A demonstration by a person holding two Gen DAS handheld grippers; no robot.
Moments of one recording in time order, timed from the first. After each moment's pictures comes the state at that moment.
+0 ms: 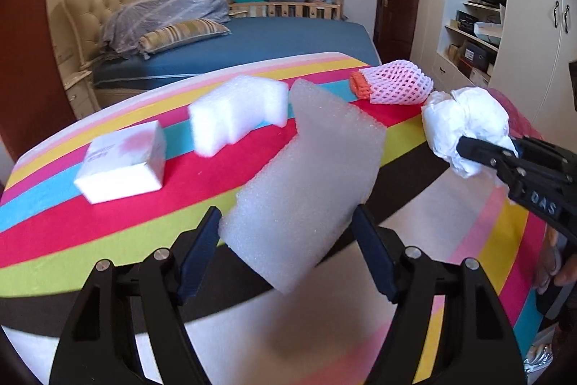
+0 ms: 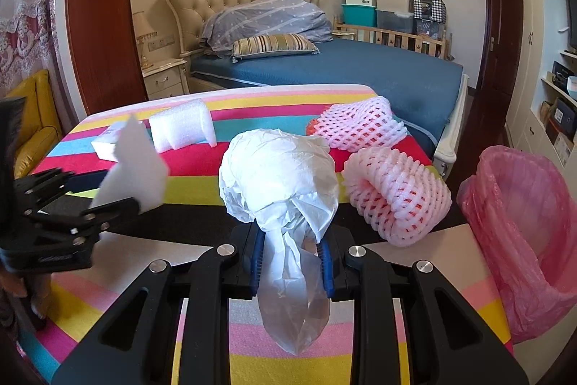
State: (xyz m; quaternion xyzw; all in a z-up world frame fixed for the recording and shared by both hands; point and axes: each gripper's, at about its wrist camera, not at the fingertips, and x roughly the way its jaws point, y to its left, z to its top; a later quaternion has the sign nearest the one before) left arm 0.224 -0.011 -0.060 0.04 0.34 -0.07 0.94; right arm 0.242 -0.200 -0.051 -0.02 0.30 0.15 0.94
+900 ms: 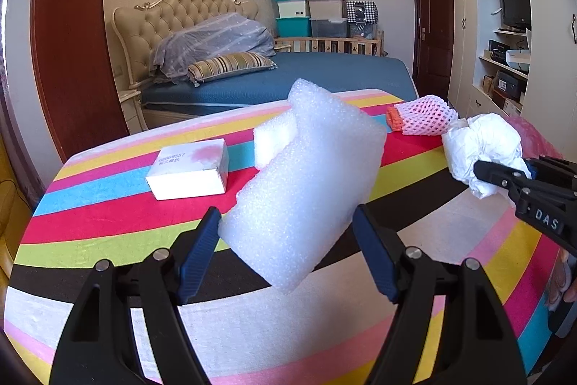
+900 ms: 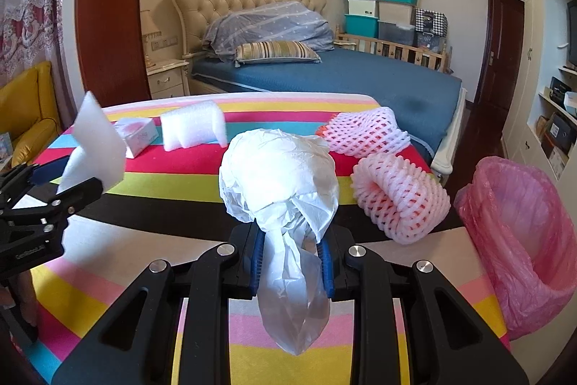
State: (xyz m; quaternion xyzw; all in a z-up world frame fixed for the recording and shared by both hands) left arm 0.171 -0.006 -0.039 0.04 0.27 0.01 0.96; right arm 0.216 -0.186 -0.047 -0.04 0.27 0.15 0.95
